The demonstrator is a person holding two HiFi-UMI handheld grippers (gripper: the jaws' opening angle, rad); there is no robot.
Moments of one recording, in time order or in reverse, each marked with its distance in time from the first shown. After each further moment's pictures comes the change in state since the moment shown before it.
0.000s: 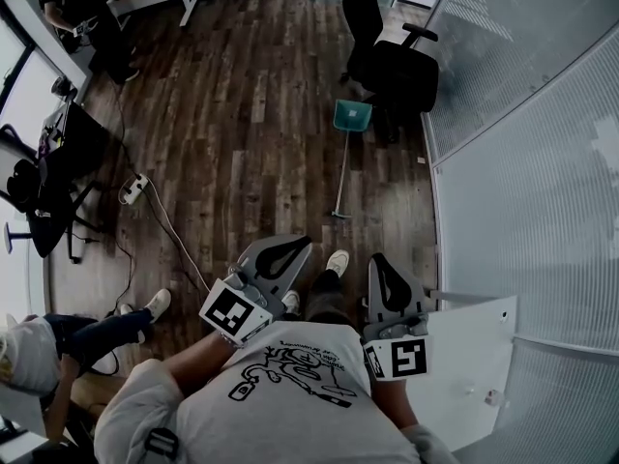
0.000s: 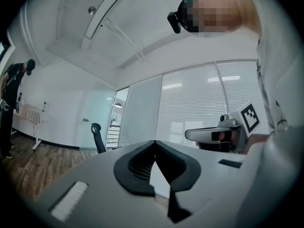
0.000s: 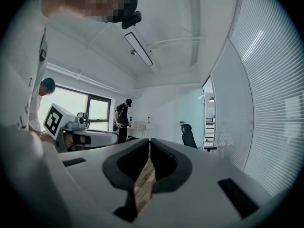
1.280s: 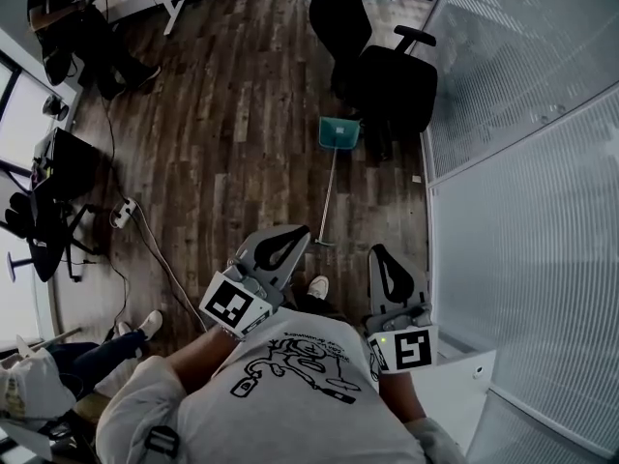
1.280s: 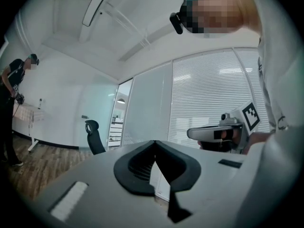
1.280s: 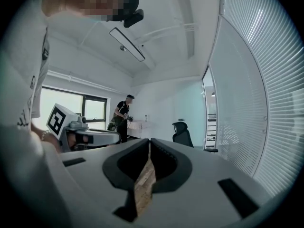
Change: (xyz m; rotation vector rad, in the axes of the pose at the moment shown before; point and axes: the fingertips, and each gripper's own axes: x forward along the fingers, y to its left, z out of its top) left arm 0.301 0.118 -0.007 0.006 0.058 0.044; right arm 0.183 -0.268 -0.024 0.034 0.022 0.059
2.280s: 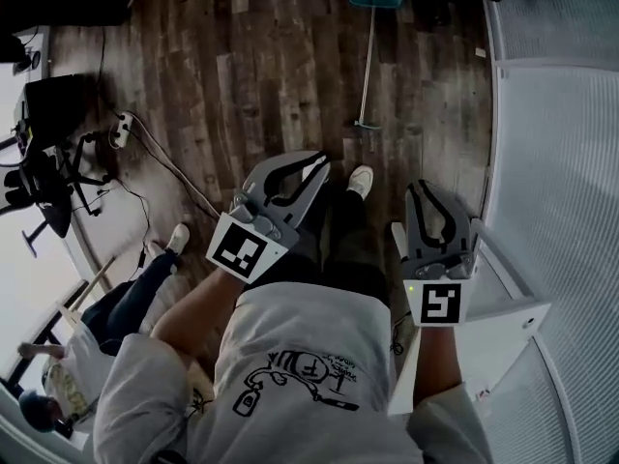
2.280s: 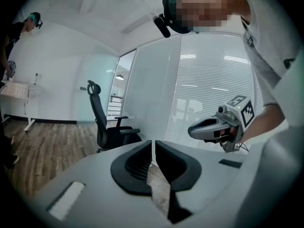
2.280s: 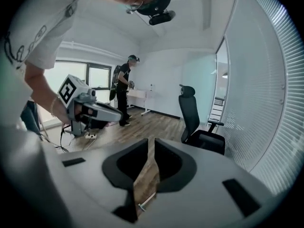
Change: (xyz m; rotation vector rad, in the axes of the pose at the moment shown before) left arm 0.031 0.117 -0.257 -0.078 0.279 -0.054; right arm 0.101 0.004 -0.276 -0.055 0.380 0.051
